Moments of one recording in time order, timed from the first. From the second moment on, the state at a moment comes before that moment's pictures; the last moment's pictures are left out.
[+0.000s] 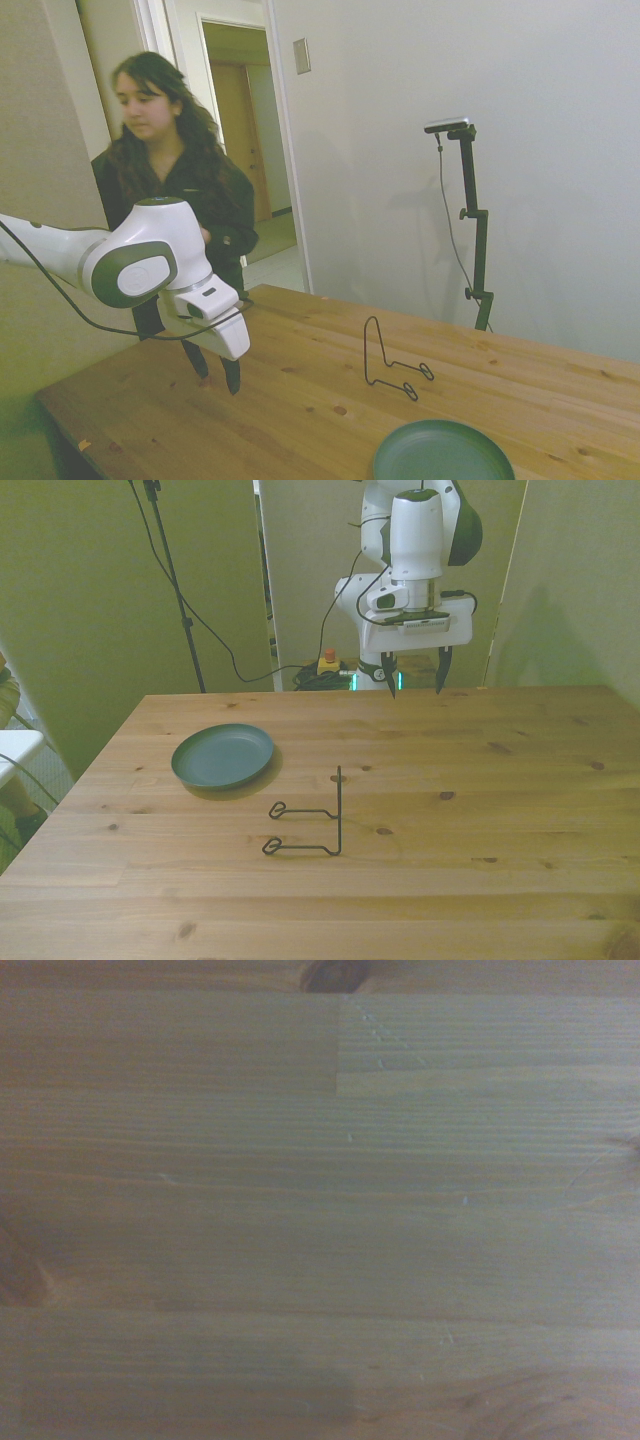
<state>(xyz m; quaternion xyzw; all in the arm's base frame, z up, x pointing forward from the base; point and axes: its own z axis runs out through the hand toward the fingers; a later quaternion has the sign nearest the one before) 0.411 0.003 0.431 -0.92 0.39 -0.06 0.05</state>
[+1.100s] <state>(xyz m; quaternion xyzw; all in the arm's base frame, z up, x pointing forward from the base) 0.389 -0.196 0.464 -0.89 0.44 -0.10 -0.02</state>
